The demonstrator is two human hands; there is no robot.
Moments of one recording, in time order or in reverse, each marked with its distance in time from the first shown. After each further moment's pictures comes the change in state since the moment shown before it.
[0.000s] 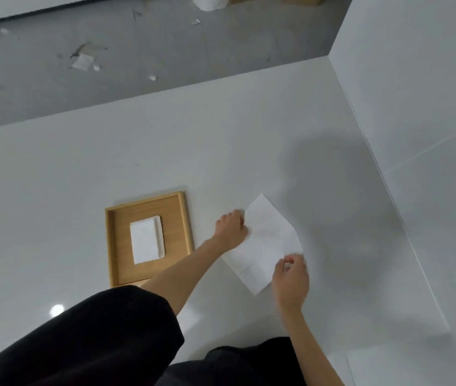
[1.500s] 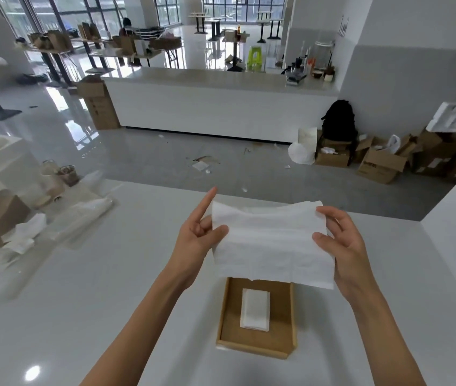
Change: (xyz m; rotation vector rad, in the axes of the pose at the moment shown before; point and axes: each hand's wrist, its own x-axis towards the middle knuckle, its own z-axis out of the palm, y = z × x) left_hand -0.340 -0.179 -0.285 -1.271 0.656 0.641; right_hand -0.190 -0.326 -0.058 0.838 -0.797 -0.828
